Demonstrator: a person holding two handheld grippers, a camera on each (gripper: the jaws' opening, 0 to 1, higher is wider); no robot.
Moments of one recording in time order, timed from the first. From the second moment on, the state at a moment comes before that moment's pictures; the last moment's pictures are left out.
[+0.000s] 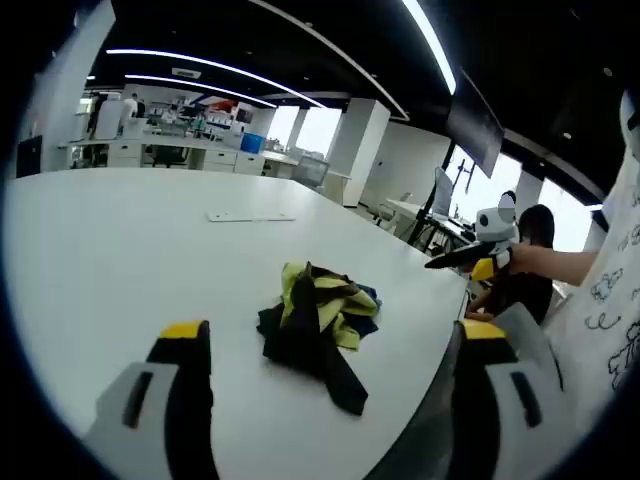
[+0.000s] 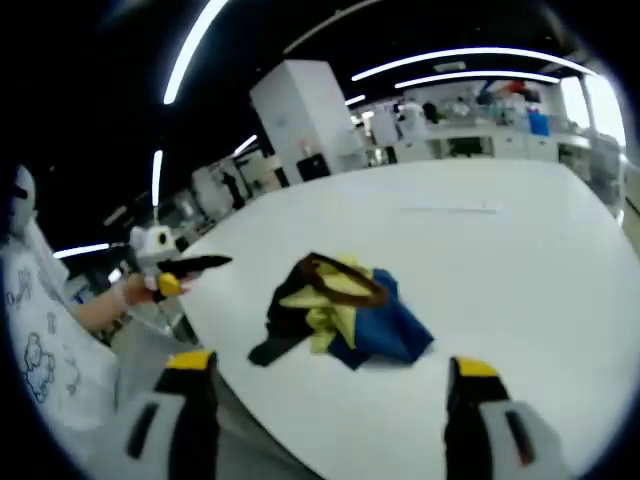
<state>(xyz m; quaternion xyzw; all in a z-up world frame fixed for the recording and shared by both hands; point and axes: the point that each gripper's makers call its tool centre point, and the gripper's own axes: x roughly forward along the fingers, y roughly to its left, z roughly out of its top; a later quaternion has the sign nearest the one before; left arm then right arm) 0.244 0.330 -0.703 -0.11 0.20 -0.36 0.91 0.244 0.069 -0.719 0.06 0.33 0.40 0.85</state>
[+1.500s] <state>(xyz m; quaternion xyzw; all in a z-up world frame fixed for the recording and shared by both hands) 0.242 0.323 -0.704 -0.10 0.21 -0.37 0.90 0.242 0.068 -0.722 0.06 0.33 0.40 0.85</state>
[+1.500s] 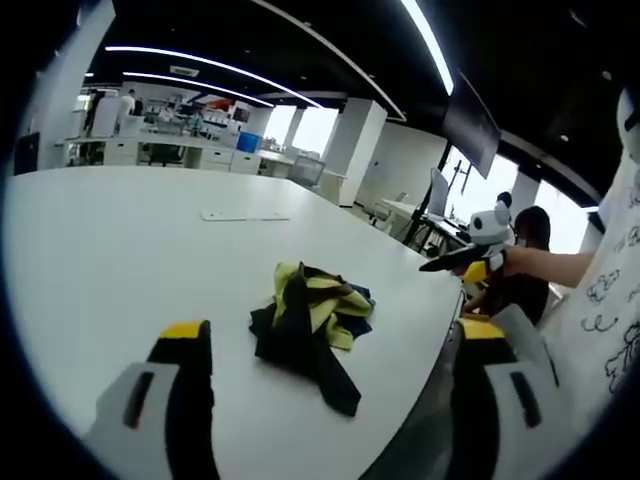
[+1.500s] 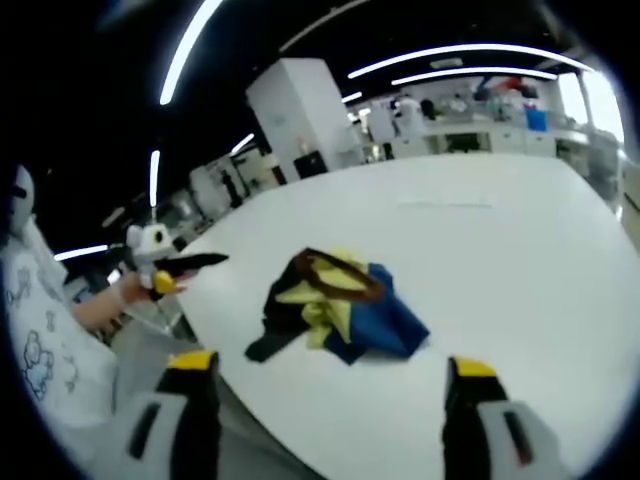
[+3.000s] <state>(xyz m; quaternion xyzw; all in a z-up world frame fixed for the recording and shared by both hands) 0.260 0.319 -0.705 -0.07 0.20 -0.37 0.90 0.266 0.045 -0.718 0.05 0.31 0.37 0.87</state>
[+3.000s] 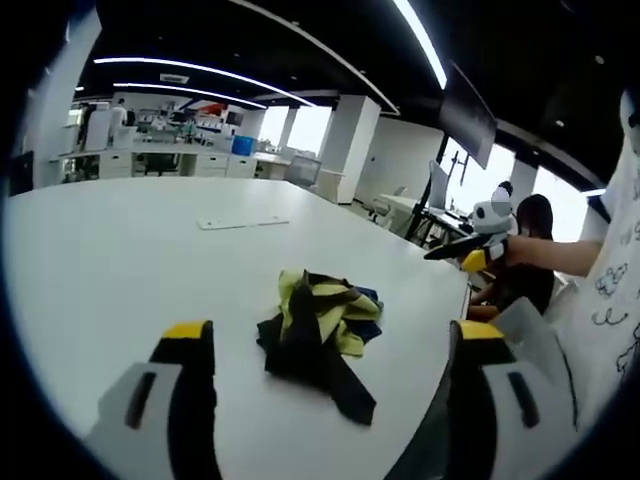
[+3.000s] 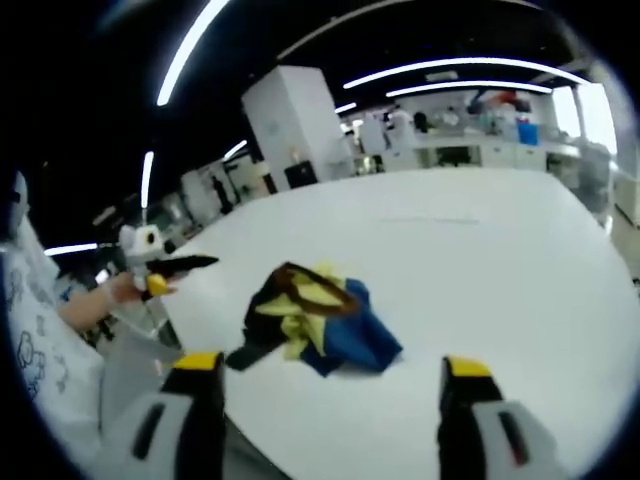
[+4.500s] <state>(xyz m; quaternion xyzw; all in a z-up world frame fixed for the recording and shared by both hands) 0.309 0.256 -0.771 -0.07 0.27 -0.37 0.88 0.344 0.106 -0.822 0.05 0.39 0.39 0.83</state>
